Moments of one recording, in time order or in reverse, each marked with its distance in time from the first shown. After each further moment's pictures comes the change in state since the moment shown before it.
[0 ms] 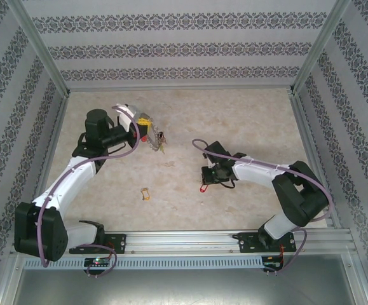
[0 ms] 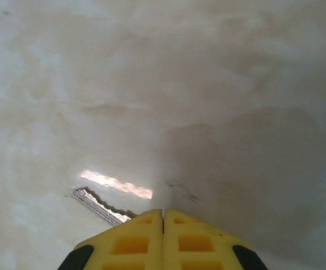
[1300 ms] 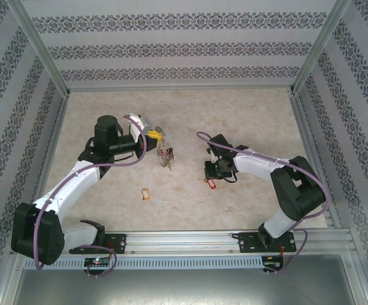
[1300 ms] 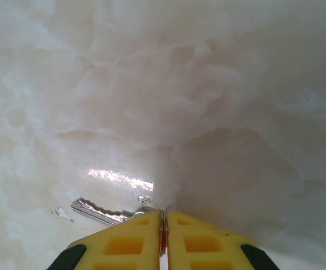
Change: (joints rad) left arm -0.086 -0.014 -0.038 -0.037 0.077 0.026; right arm -0.057 0.054 0.089 -0.089 -0.038 -0.011
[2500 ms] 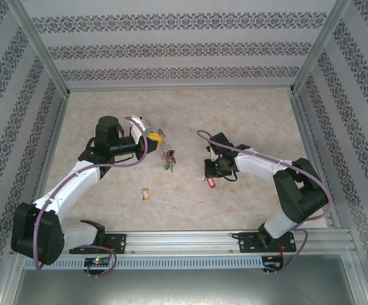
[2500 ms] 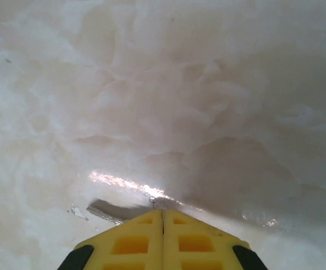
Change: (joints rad) left arm -0.006 0.000 0.000 -0.043 0.000 0.030; right arm 0.000 -0.026 0.008 0.000 0.000 -0.016
